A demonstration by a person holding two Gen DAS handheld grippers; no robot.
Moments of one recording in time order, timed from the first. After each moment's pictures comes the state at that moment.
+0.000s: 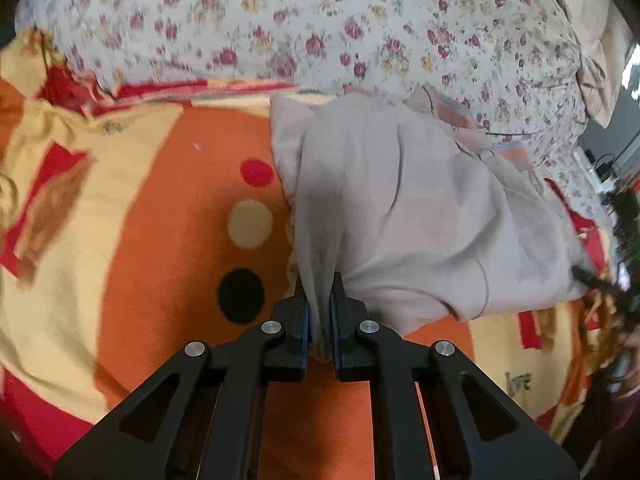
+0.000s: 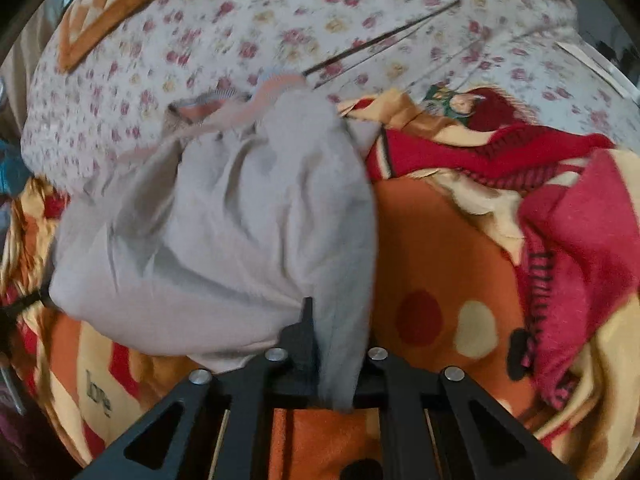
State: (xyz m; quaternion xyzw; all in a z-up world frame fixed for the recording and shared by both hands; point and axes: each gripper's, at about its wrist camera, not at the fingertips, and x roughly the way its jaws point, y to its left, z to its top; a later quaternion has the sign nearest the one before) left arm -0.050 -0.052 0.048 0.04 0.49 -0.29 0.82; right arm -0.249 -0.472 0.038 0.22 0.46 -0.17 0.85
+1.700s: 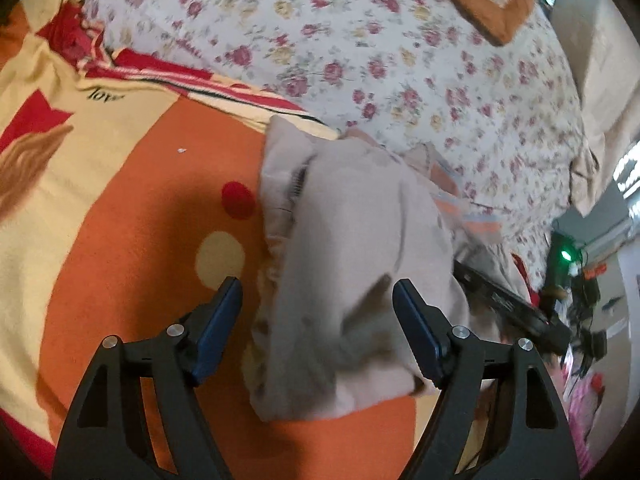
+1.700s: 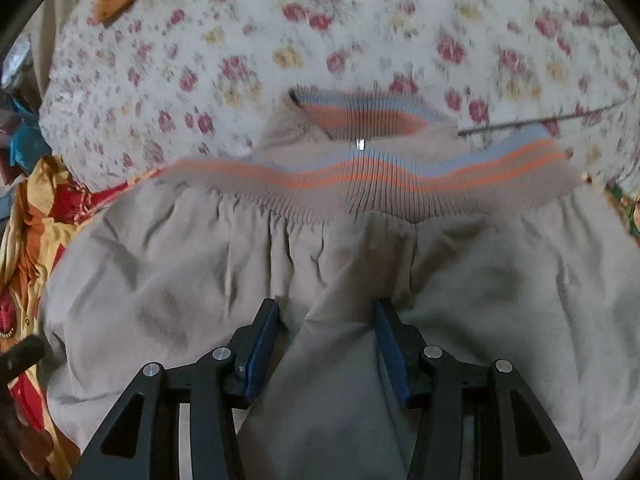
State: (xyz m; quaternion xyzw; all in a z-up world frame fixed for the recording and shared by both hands) left arm -0.009 -0.056 0.043 -0.13 0.51 -0.29 0.80; right arm -0.055 -0.371 0.011 0.16 0.45 -0.10 0.88
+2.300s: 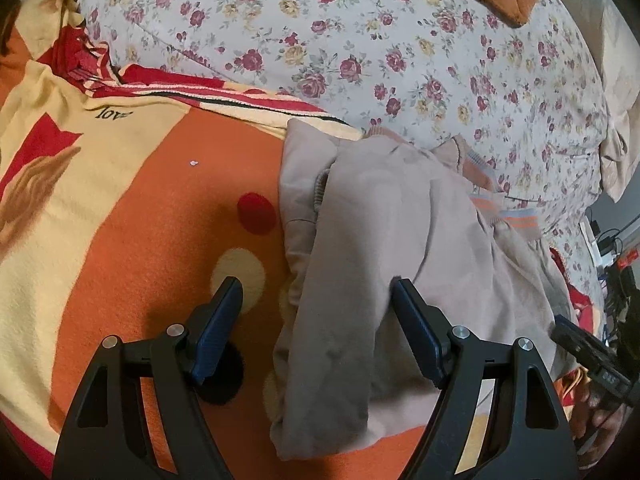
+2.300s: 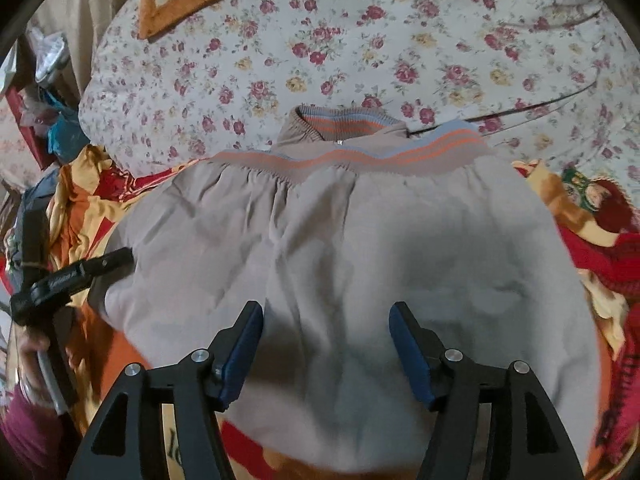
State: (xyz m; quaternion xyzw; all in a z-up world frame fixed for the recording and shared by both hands) left arm -0.006 -0.066 0.034 -0.07 0.50 -0.26 0.82; right arm -0.160 -0.383 0.052 0.16 0.43 -0.06 0.89
